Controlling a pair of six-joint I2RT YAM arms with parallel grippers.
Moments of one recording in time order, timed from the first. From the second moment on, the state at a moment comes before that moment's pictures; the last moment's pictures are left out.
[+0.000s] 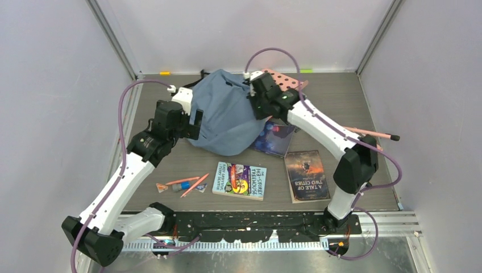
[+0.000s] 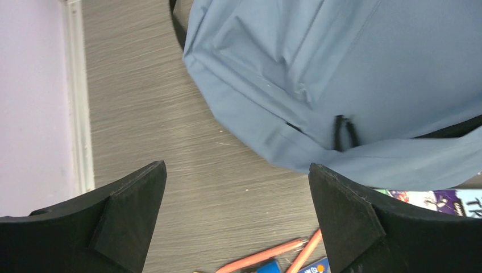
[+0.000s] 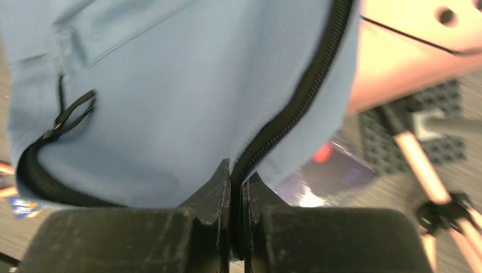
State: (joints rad) left arm -0.46 1.03 1.11 -0.64 -0.38 0.00; right arm 0.72 1.76 1.67 -0.69 0.18 0.17
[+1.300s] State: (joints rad) left arm -0.05 0.97 0.61 -0.35 0.33 -0.63; right arm 0.81 1.89 1.82 -0.85 -0.10 -0.07
